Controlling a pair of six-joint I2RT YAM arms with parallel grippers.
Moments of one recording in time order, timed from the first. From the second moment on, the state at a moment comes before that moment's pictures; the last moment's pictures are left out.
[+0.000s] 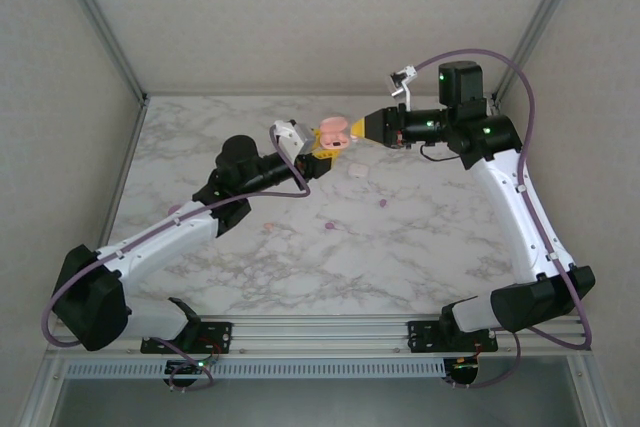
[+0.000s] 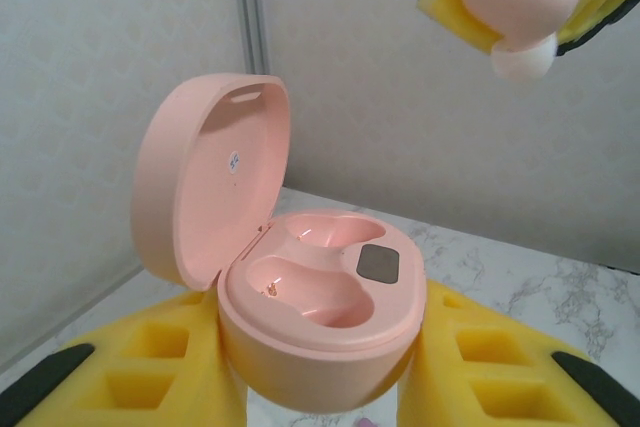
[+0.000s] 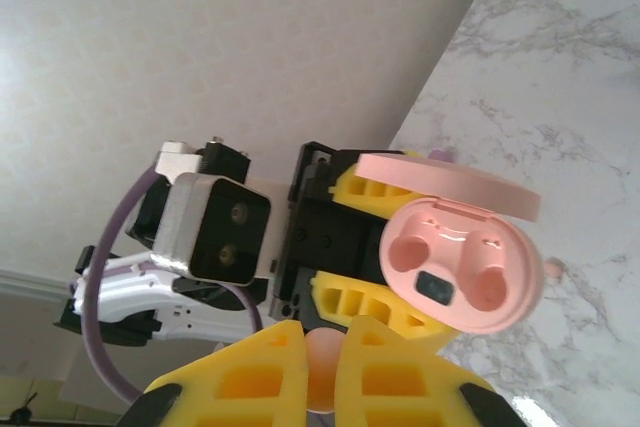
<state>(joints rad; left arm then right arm) -0.69 1.33 0.95 0.41 0.40 0.05 0.34 1.41 1.66 -0.80 -1.04 0.49</state>
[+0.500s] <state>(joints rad) -0.69 1.36 0.95 0.47 0.42 0.04 0.42 1.45 1.62 -0.68 -1.03 0.59</state>
